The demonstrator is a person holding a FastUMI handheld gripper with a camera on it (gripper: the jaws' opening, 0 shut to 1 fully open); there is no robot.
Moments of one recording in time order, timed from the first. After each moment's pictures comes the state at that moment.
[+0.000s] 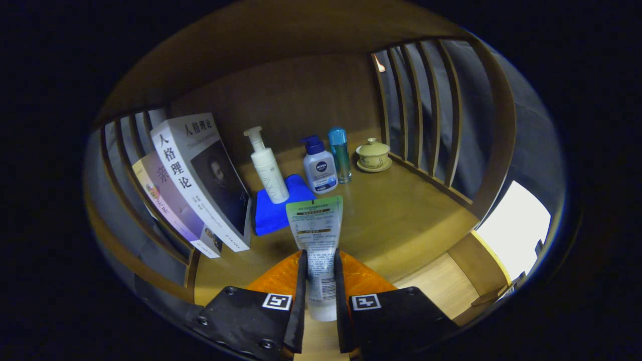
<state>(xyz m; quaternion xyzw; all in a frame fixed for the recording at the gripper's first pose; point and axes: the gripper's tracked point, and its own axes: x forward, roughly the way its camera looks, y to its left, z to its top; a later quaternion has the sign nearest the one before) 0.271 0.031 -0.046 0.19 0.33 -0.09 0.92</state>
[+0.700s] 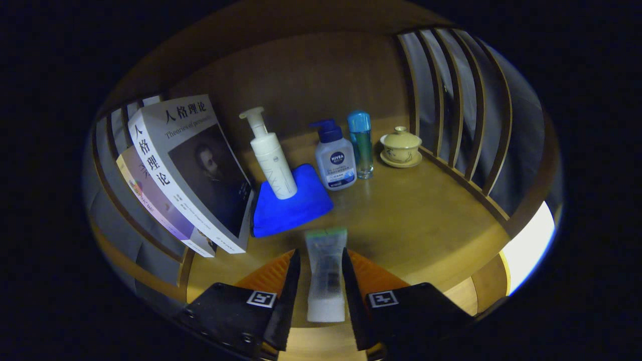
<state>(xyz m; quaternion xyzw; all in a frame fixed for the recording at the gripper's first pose) 0.312 0.030 -0.066 0.17 0.34 -0.03 0.92</state>
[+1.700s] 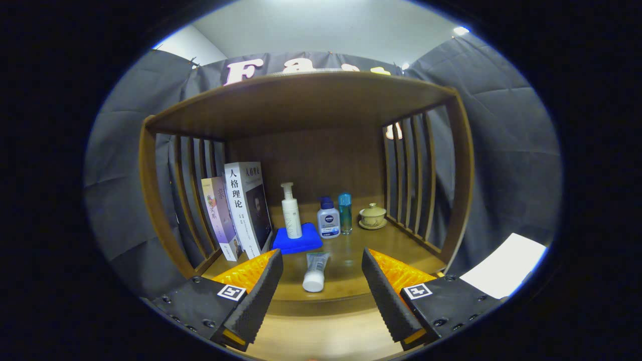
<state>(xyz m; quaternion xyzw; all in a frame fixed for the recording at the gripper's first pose) 0.164 0.005 0.037 0.09 0.10 -0.04 0.99</state>
